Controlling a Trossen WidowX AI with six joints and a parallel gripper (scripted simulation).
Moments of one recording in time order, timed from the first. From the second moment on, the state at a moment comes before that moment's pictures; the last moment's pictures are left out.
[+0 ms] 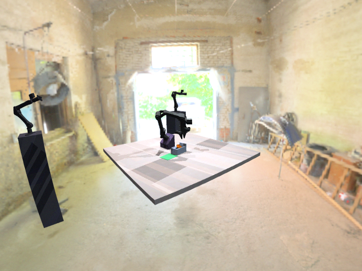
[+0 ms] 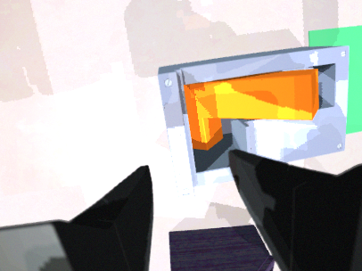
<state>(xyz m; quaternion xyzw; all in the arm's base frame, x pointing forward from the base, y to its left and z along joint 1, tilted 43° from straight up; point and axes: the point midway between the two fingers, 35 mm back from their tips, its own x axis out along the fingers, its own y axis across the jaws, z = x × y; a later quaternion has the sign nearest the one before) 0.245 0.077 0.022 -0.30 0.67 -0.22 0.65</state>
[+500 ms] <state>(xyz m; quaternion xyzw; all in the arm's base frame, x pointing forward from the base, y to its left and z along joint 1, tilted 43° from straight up) 0.243 0.077 0.024 -0.30 0.67 -0.22 0.65</state>
